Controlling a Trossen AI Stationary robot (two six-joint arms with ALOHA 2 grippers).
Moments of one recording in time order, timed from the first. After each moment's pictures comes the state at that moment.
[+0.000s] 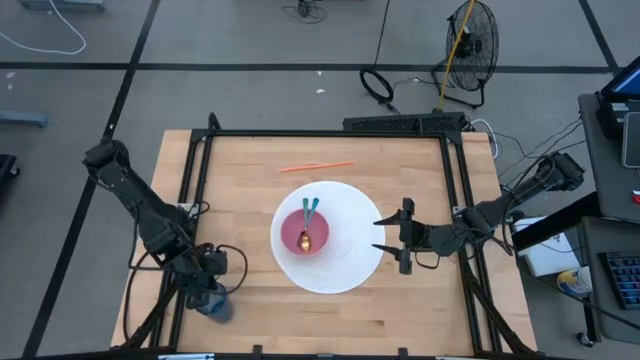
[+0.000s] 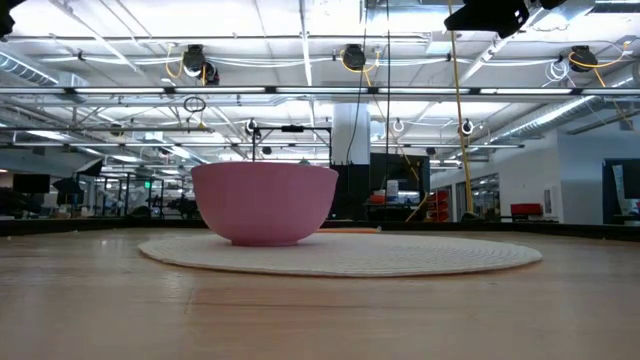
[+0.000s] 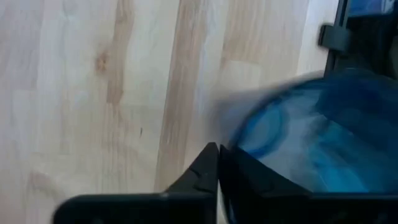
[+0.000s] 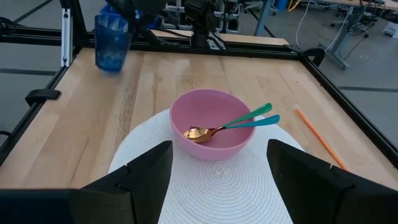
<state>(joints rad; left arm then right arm) -0.87 1.06 0.67 -0.71 0.05 -1.07 0.51 1.03 0.73 -0.15 0.60 0.18</state>
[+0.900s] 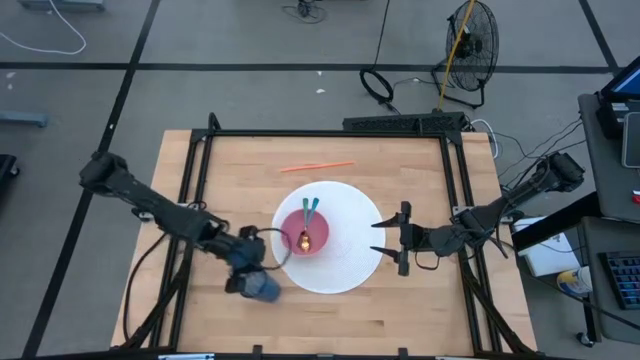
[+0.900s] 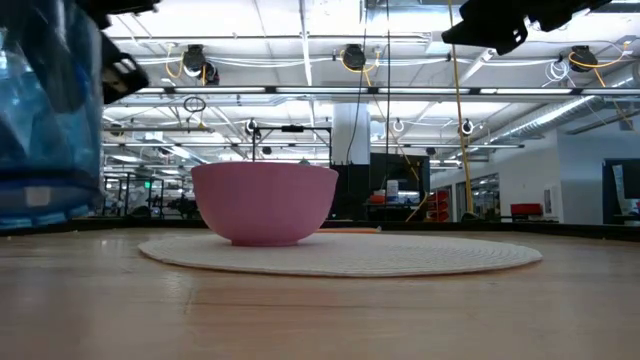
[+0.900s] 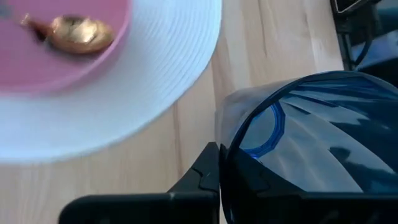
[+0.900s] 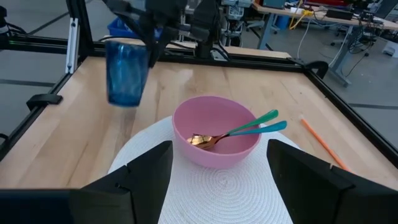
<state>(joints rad) -0.47 1.24 0.80 -0.54 0.01 -0.42 0.51 1.03 0.60 0.09 0.60 0.11</state>
